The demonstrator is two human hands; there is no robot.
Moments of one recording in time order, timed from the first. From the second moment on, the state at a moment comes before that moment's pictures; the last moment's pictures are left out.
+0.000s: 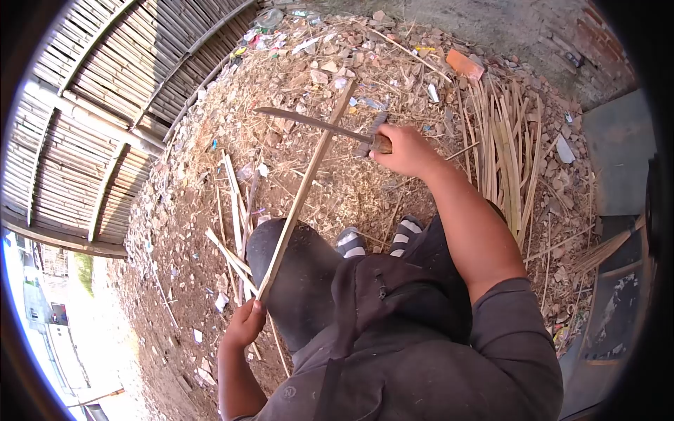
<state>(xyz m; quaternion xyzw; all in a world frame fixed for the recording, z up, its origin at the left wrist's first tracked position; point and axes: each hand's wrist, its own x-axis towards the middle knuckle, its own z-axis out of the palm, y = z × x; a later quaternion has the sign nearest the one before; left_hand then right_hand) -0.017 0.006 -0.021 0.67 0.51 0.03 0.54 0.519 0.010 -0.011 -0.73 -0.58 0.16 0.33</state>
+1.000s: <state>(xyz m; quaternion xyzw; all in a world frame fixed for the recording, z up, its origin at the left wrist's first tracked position) 0.009 0.012 0.009 0.67 0.57 -0.04 0.48 0.477 0.016 -0.013 -0.69 -0.68 0.11 0.23</state>
